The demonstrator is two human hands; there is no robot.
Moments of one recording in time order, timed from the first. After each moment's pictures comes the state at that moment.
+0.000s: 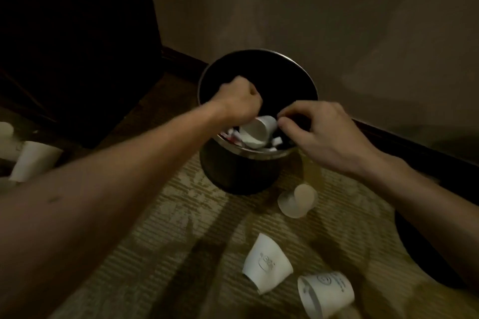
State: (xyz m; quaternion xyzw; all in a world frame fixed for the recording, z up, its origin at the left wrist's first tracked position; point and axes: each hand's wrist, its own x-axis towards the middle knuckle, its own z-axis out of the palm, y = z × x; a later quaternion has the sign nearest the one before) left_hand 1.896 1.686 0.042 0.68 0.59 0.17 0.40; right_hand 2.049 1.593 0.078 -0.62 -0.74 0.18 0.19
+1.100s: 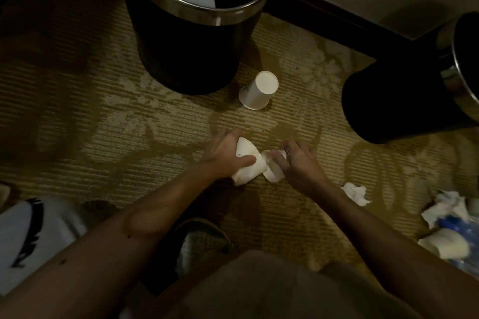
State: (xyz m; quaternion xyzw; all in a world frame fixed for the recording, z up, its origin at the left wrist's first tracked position) left_hand 1.914 1.474 -0.159 0.73 0.46 0.00 0.50; right_hand 2.078 1.383 -0.097 -0.83 -0.47 0.30 0.00
